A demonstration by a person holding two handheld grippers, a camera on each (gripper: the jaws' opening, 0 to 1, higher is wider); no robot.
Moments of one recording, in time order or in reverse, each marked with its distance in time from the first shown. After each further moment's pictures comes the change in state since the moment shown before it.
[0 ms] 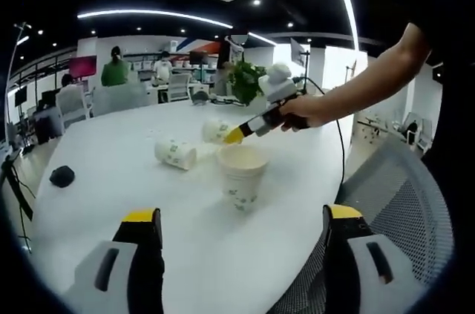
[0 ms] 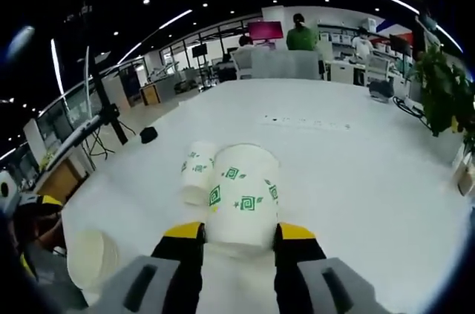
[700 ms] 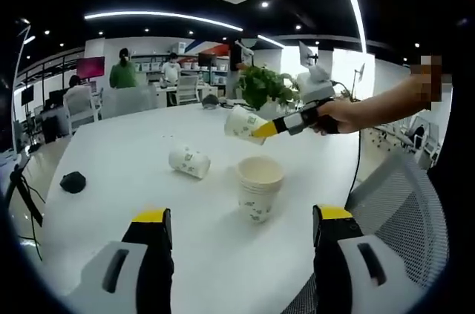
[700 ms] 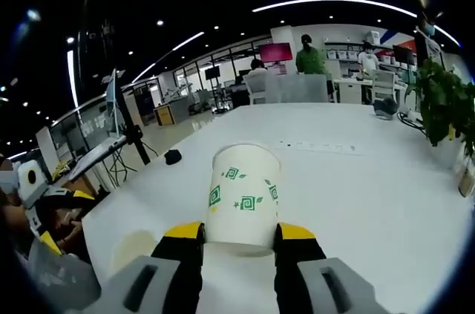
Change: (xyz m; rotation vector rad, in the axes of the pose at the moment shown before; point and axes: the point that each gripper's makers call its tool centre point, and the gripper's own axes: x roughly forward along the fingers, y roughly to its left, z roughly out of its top) left arm -0.009 0.022 0.031 -0.003 -0.017 0.058; right arm -0.047 0.028 0.019 -0.001 -0.140 0.080
